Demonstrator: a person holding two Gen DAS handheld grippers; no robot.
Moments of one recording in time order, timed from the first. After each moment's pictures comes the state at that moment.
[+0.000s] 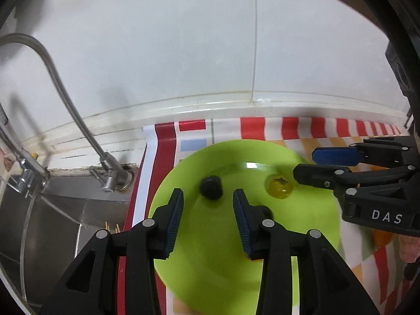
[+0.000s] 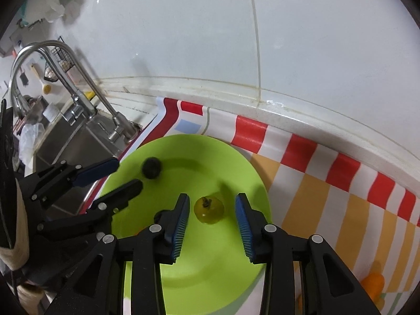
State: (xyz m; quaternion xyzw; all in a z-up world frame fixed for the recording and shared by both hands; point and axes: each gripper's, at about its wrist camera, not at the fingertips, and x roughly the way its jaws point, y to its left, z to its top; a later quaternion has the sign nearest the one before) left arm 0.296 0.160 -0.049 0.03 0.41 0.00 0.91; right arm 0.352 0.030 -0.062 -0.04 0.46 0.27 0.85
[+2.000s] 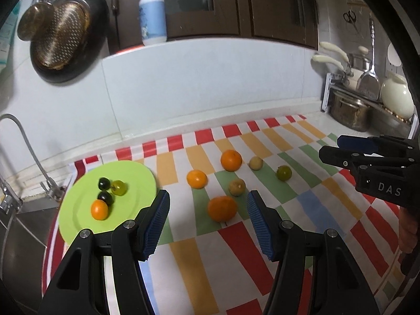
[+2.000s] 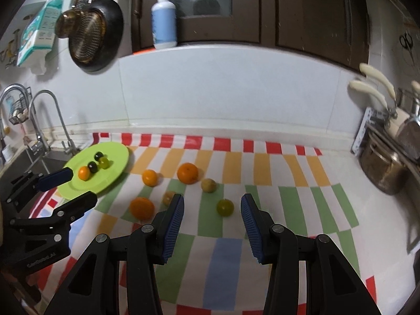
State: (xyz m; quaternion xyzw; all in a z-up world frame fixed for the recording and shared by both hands) left arm 0.145 -0.031 -0.025 0.08 0.29 -0.15 0.94; right arm 0.133 -0.205 -0.018 -0.01 0.31 0.04 0.95
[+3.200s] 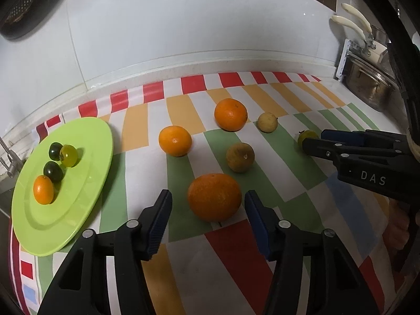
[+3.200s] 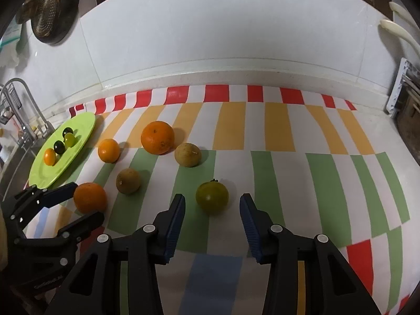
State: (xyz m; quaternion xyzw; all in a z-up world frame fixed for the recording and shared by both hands) left arm 0.215 -0.056 -0.097 0.07 0.40 -0.15 0.90; right arm 0.228 -0.229 -0.100 0.02 0.41 0.07 0.91
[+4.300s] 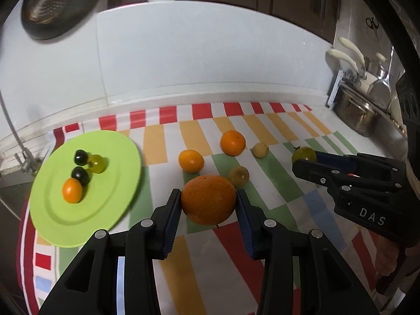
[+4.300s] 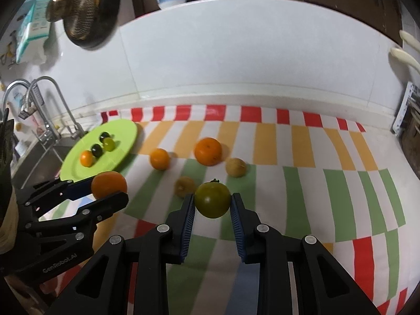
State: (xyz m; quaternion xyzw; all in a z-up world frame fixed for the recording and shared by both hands) left arm 0.189 -0.018 -0.043 0.02 0.37 -0.16 0.92; right arm 0.187 -0.188 -0.052 0.01 0.37 0.12 0.92
